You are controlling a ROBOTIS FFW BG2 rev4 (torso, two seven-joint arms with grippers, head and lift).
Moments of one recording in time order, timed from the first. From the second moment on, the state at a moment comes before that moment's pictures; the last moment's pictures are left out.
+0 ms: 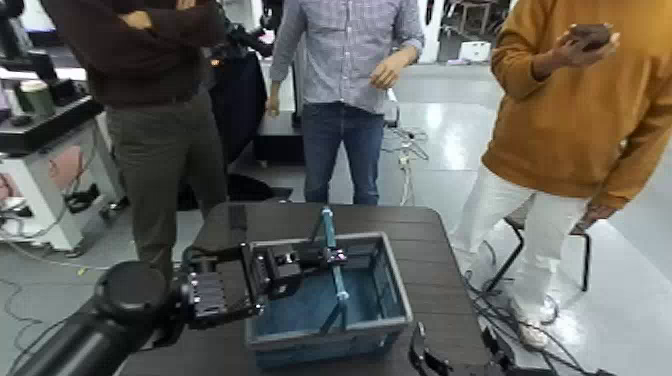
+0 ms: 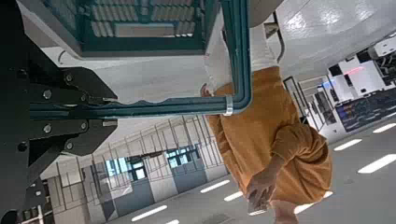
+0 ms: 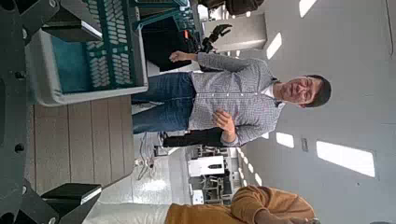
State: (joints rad) left arm -0.50 0.38 -0.42 -1.28 1.59 0.88 -0.24; right arm 0.40 -0.14 0.26 -1.88 -0.11 -0.16 -0.27
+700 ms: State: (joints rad) left arm -0.21 0.36 -0.29 -1.58 1.85 0.96 -0.06; right arm 0.40 -0.14 0.26 -1.87 -0.11 -0.16 -0.27
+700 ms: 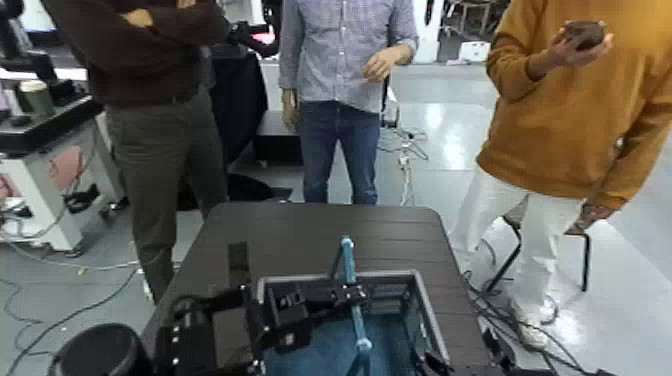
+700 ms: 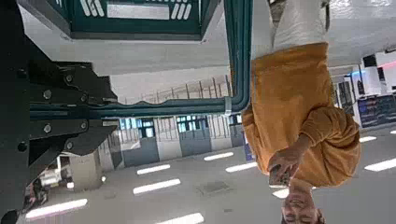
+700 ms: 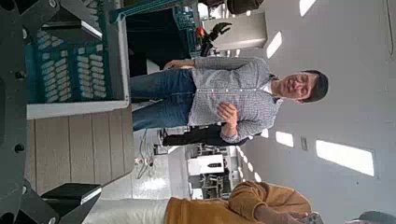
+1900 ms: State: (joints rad) left arm -0.10 0.31 -0.27 -1.62 2.00 0.98 -0.02; right arm 0.40 -0.14 0.26 -1.87 -0.10 -0.14 -0.27
